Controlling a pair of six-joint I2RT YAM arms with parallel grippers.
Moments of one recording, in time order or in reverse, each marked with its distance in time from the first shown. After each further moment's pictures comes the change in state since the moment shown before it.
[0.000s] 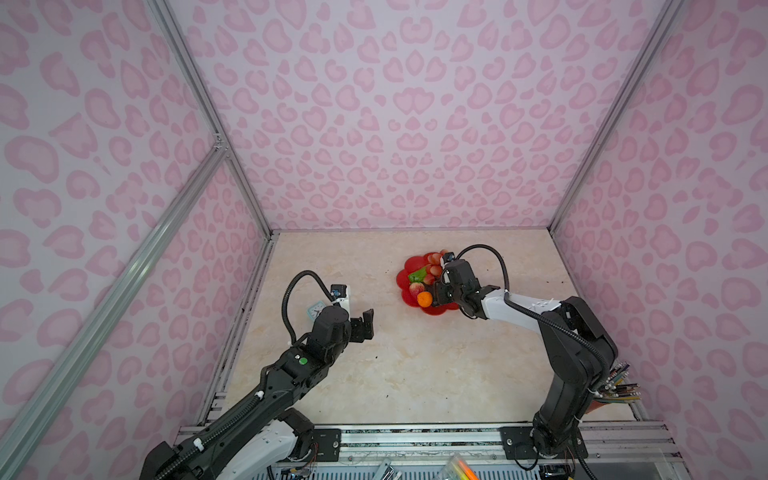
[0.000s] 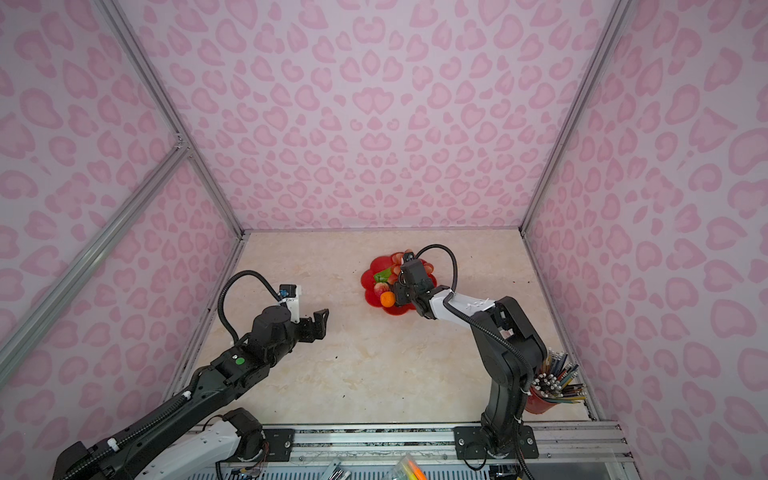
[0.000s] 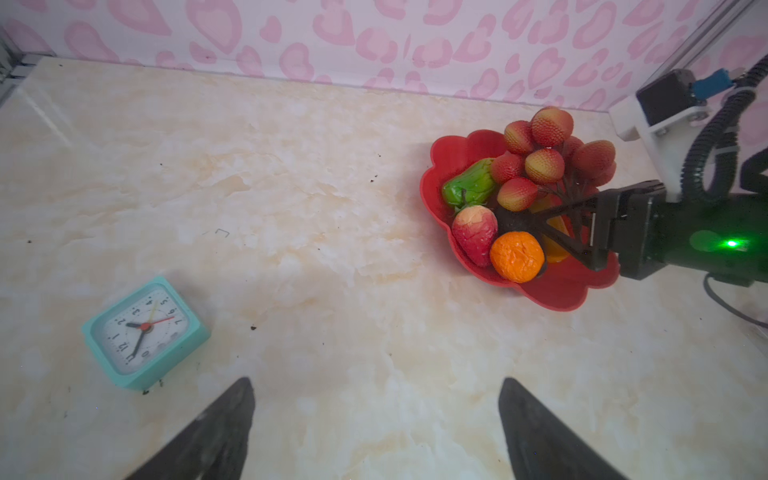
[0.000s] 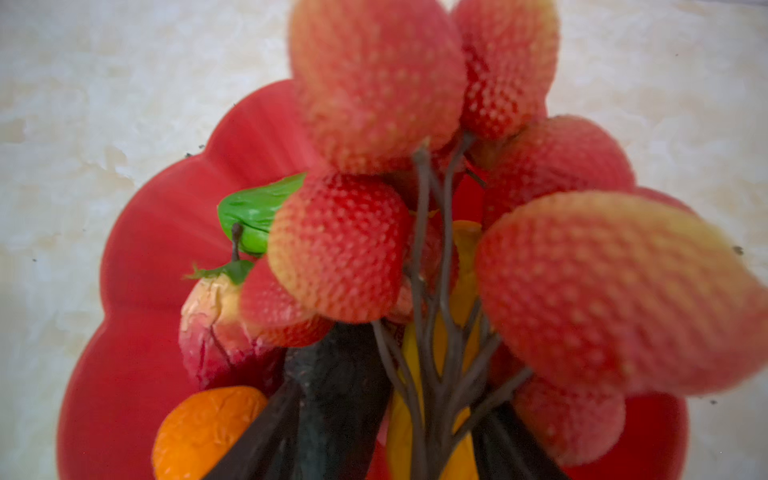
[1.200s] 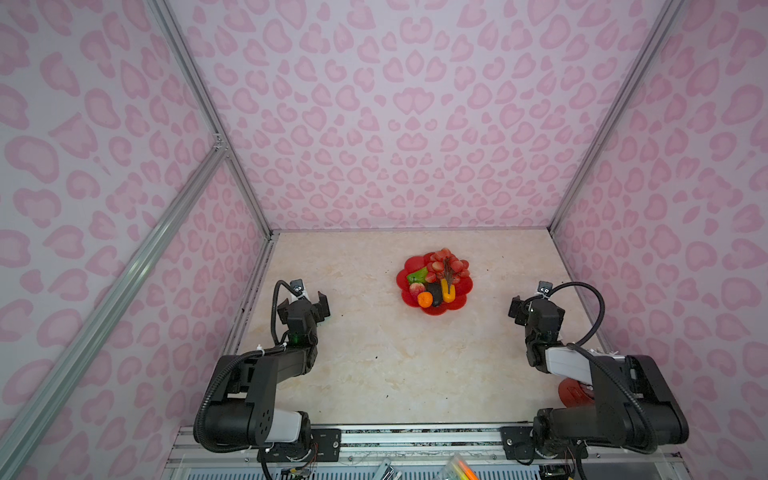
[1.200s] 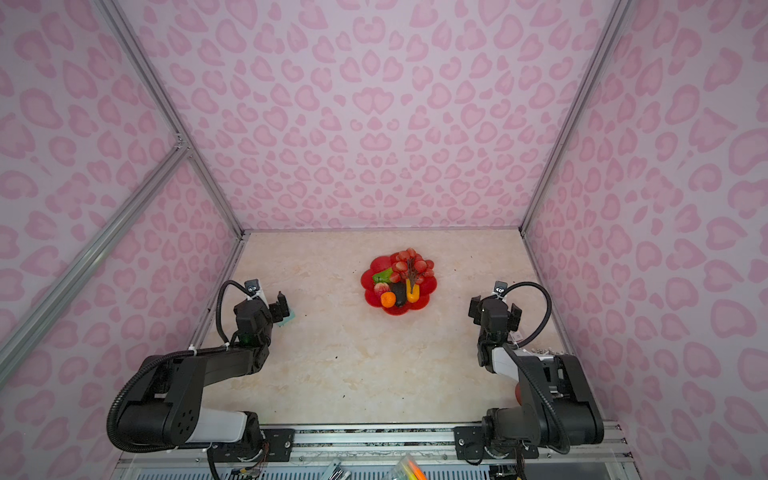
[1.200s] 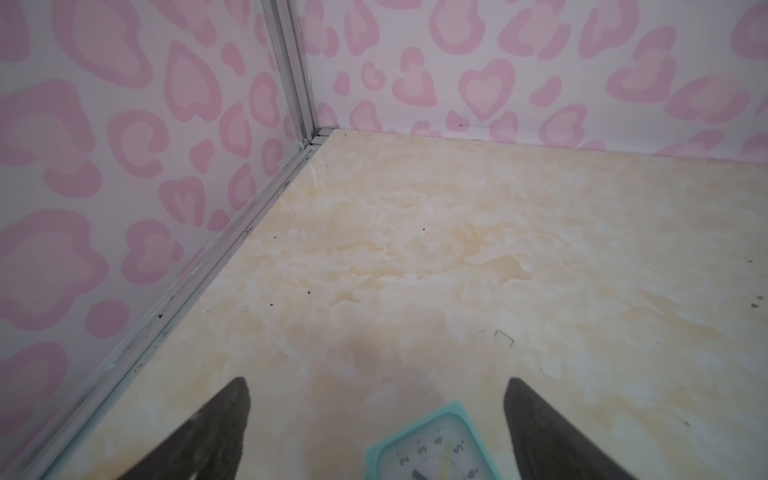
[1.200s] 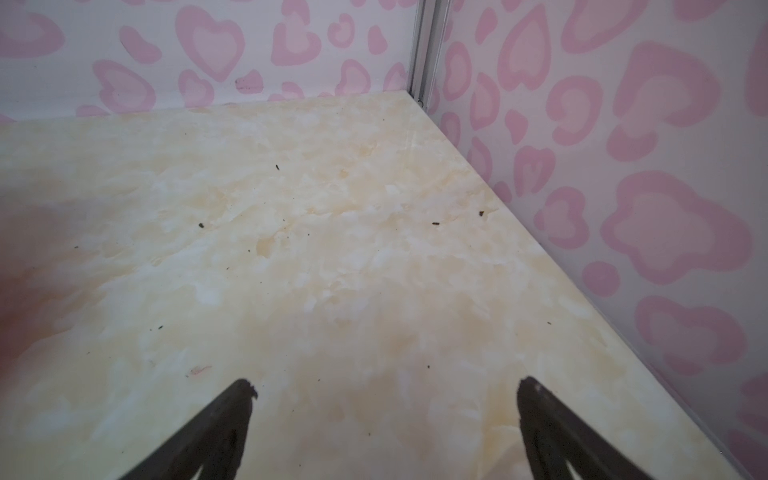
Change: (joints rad) left arm 0.556 0.543 -0.211 0.925 -0.030 0.306; right arm -0.492 -0.356 -0.758 0.723 0.201 -0.183
